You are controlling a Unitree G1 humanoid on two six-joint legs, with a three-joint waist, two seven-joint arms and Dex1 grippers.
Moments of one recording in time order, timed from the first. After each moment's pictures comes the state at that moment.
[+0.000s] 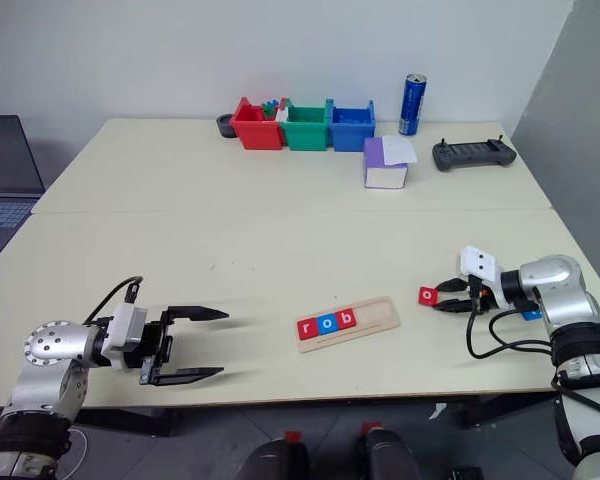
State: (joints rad) left arm -0.21 0.76 0.06 0.39 -0.50 -0.36 -1.60; right arm -0.64 -0.78 0.15 0.57 0.08 -0.04 1.45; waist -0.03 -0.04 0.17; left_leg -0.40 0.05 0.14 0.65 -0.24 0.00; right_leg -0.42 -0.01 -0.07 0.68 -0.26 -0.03
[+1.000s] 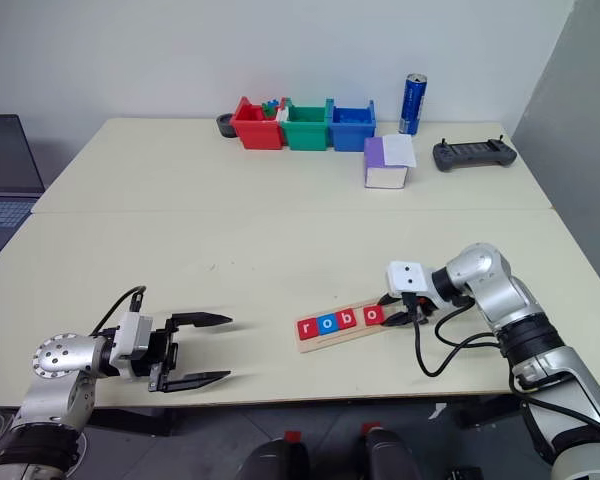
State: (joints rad) left arm -0.15 0.71 0.08 0.36 -0.48 -0.37 -1.56; right arm -0.71 -0.63 0.38 0.36 -0.03 0.05 1.44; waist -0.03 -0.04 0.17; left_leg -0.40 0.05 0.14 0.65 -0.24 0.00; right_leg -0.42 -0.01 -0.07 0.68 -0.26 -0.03
